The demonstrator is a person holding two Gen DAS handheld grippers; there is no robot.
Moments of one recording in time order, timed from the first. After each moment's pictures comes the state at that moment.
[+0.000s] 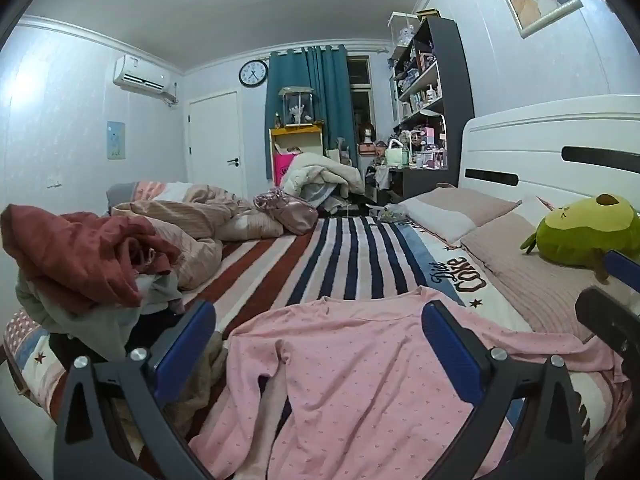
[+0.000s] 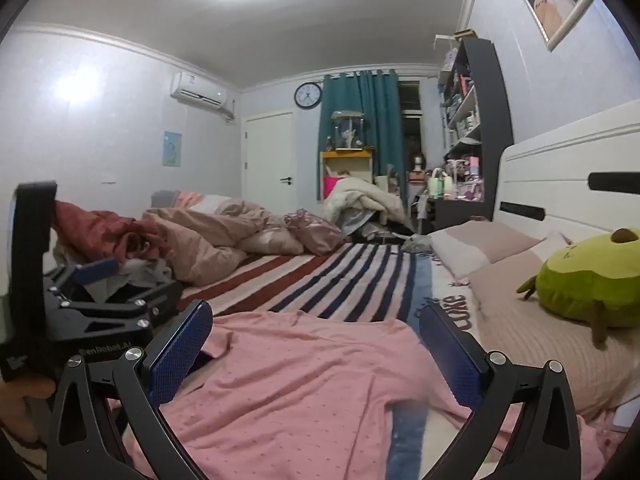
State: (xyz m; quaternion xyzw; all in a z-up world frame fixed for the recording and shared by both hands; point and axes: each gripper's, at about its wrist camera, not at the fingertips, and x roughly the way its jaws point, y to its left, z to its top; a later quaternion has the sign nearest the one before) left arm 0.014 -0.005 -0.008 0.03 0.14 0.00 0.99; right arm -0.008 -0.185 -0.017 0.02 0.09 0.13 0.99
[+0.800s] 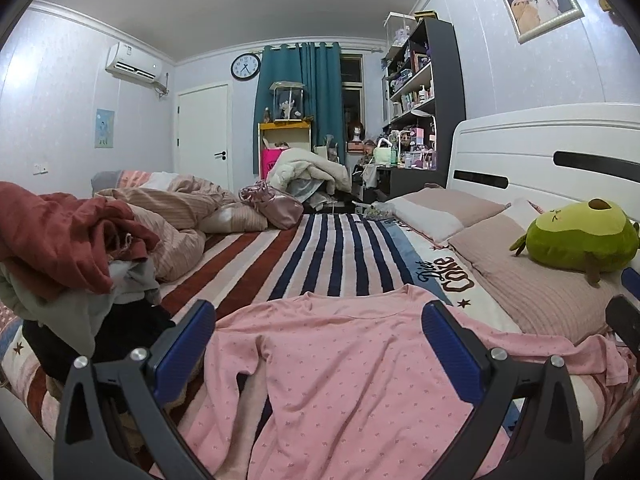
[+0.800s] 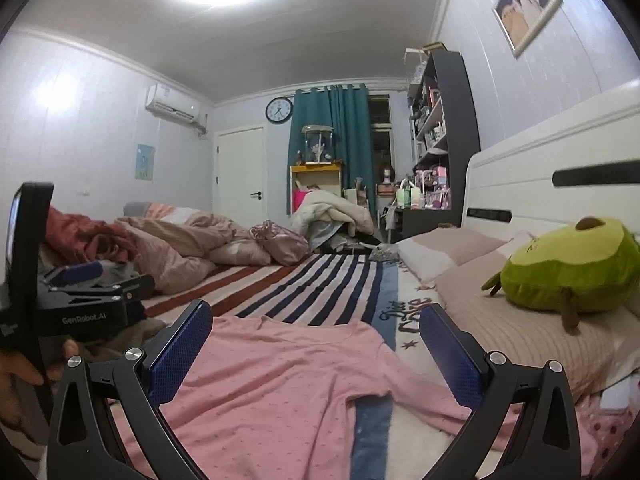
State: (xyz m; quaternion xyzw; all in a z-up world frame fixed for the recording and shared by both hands) left arm 0.030 -0.002 -0.024 0.01 0.14 -0.02 0.99; right arm -0.030 -0.204 -0.037 0.01 0.05 0.06 1.00
